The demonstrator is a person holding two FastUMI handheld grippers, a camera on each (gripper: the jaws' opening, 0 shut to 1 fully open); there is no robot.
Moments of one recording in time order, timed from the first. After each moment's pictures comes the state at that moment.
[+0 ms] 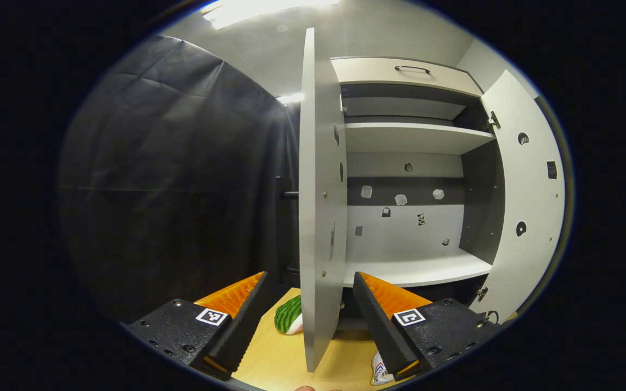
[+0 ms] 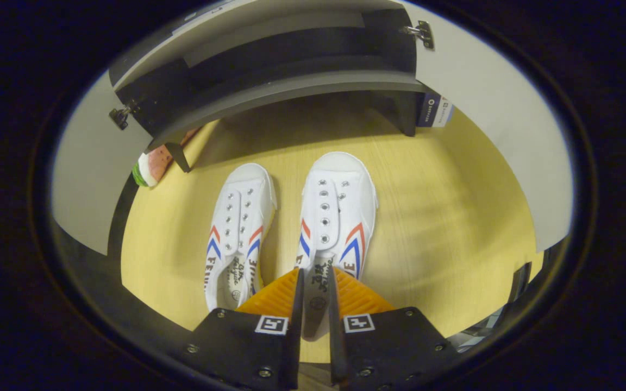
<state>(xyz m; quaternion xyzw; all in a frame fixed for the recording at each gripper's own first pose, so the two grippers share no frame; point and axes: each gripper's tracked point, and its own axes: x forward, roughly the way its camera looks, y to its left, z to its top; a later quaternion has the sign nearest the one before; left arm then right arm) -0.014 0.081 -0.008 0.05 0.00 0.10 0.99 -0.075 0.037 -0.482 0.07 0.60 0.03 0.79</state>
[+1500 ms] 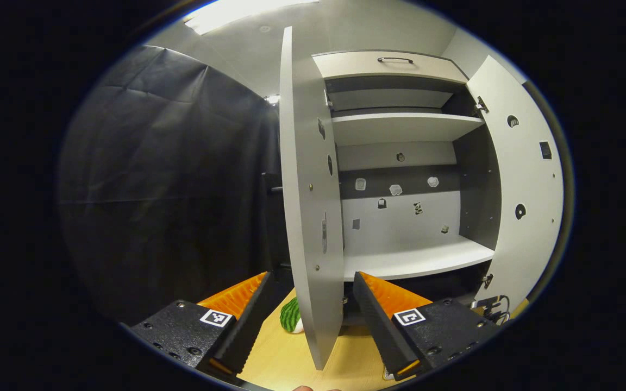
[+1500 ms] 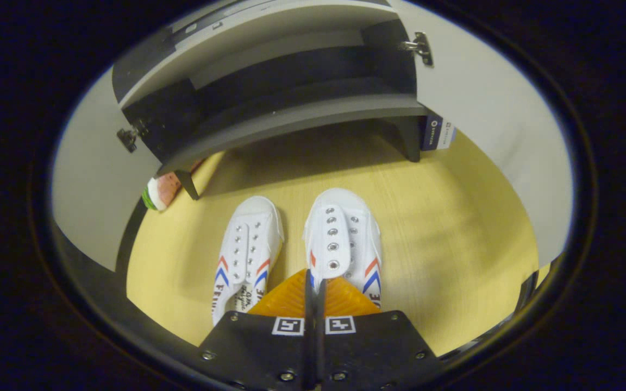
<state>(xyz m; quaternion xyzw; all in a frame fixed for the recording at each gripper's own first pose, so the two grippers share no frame) -0.011 0.068 -0.017 0.08 0.01 0.08 0.99 -0.038 0.041 -0.468 0.13 0.53 0.03 0.84</state>
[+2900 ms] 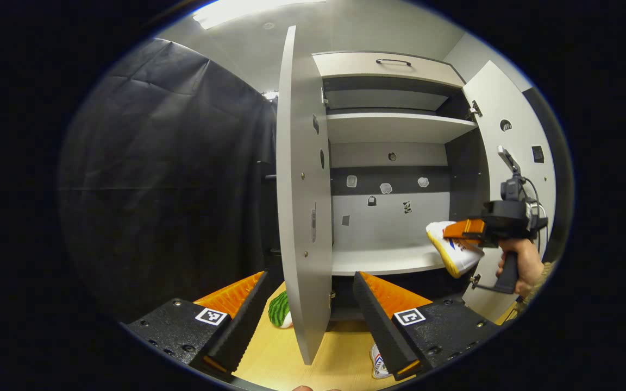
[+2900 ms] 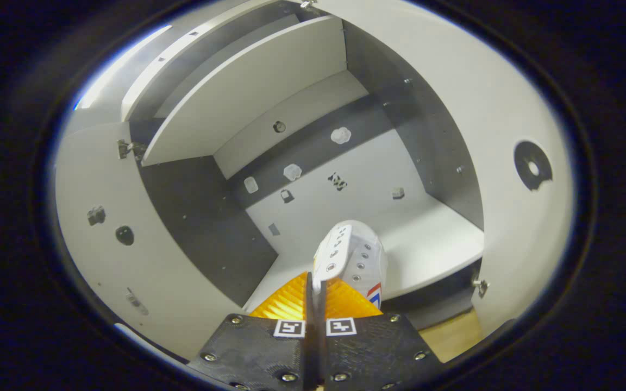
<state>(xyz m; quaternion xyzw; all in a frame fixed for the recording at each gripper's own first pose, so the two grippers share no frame) -0.029 0.061 -0.030 0.07 0.02 0.07 1.00 0.212 0.058 -0.126 0.27 0.22 0.09 0.94</state>
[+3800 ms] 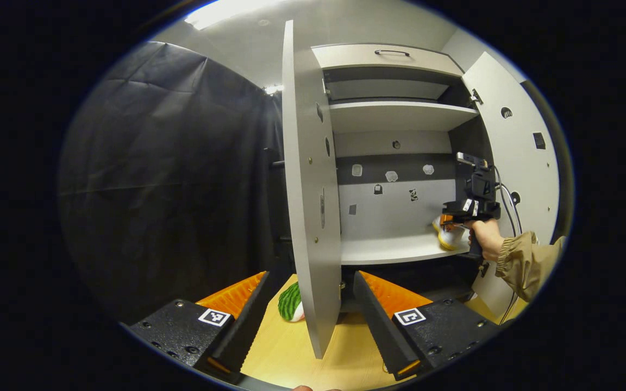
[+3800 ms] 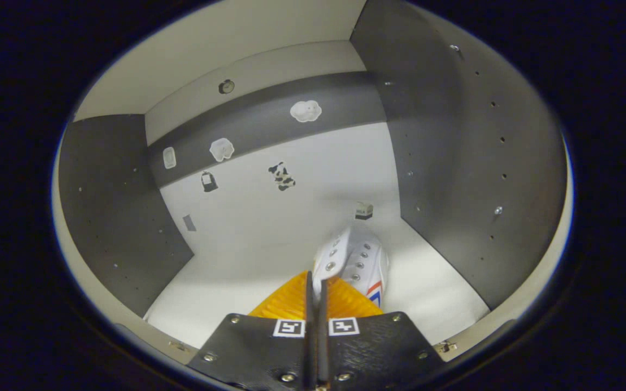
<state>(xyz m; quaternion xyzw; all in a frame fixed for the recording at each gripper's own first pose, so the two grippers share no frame) -0.031 0.069 -0.042 0.08 0.04 0.08 0.99 0.323 0.031 -0.215 0.14 0.27 0.01 0.95</state>
